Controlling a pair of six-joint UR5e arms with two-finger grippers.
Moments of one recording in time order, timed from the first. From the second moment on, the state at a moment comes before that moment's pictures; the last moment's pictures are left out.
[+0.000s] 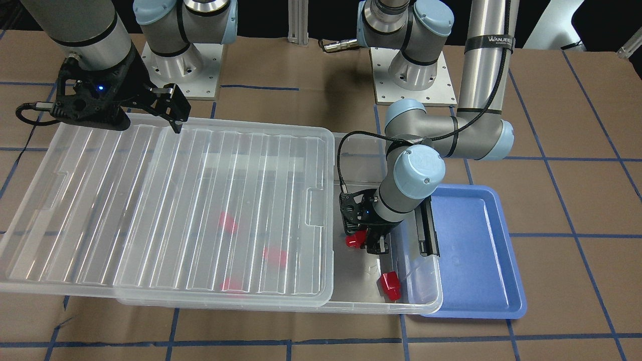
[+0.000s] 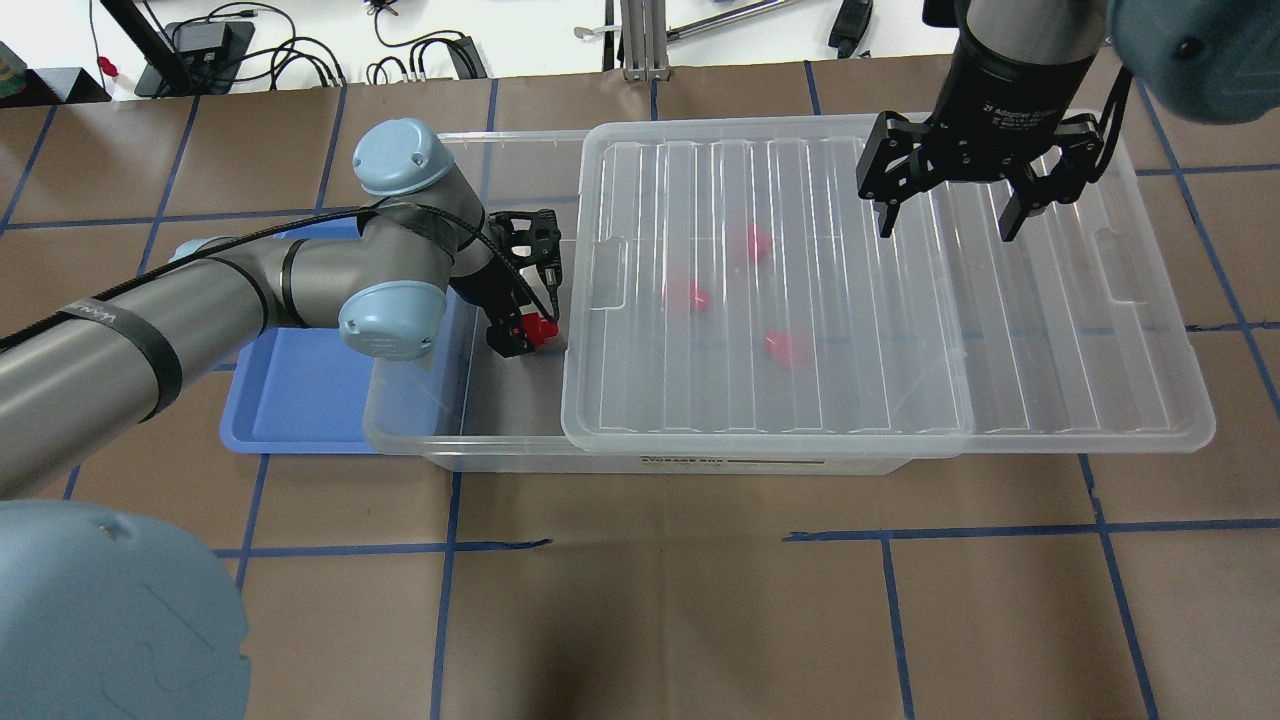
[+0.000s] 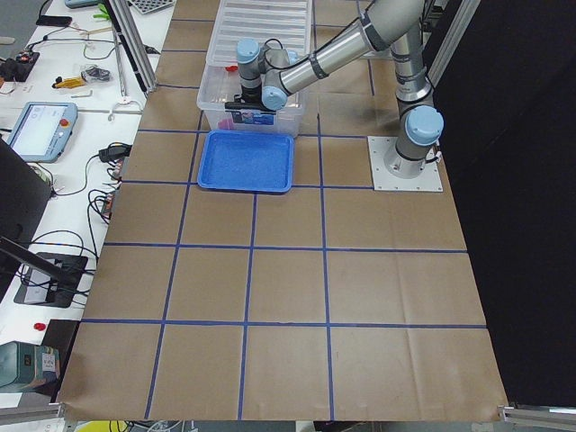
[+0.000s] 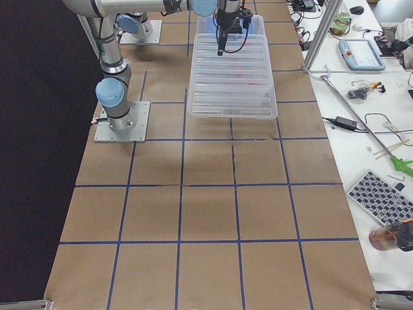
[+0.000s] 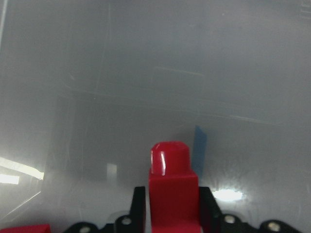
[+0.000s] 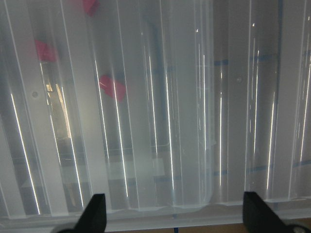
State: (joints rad) left arm -1.65 -2.02 -1.82 -0.87 1.44 1.37; right arm 1.59 -1.51 1.48 -1.44 -1.59 0.13
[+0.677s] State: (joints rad) left arm -1.62 -1.93 -1.78 -0.94 1.44 1.35; right arm 1.59 -1.51 1.48 -1.44 -1.59 0.13
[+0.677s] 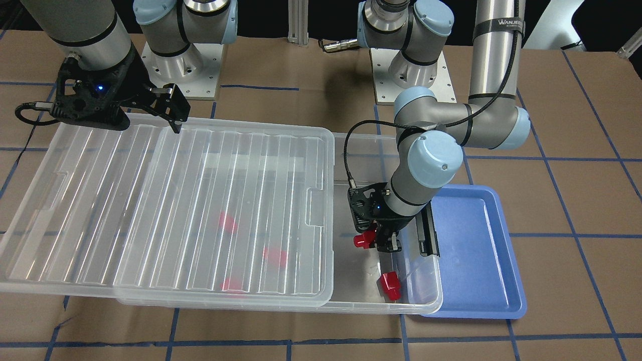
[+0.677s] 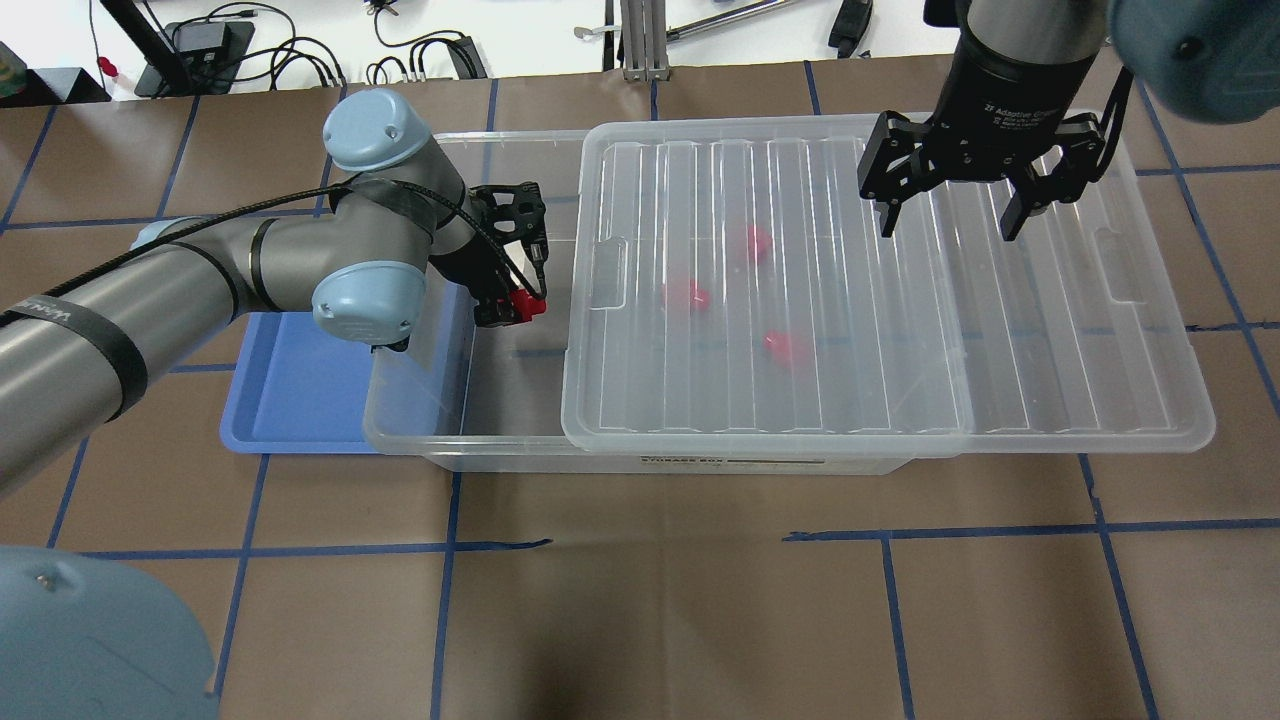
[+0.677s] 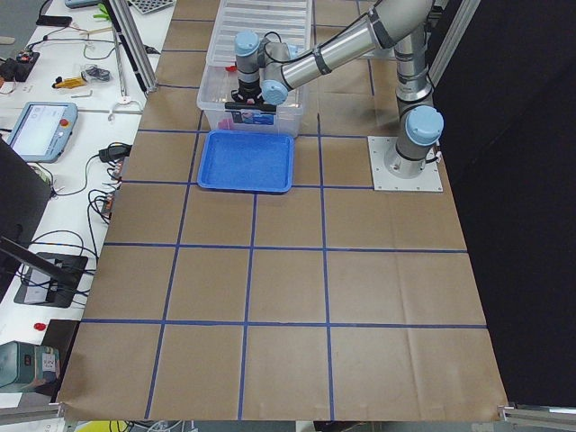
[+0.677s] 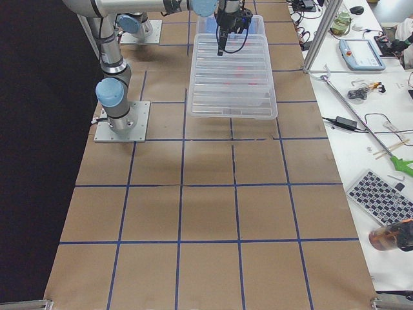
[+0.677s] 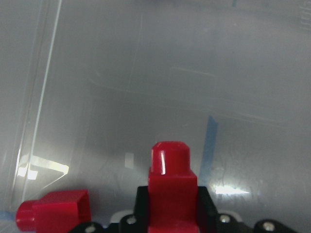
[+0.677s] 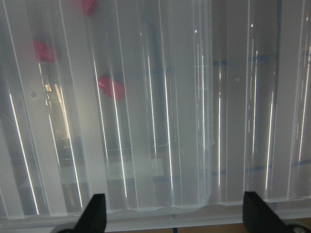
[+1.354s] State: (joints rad) left arm -1.56 -1.69 -1.64 -1.30 1.44 1.35; right arm 1.59 -1.51 1.48 -1.44 -1.59 0.13
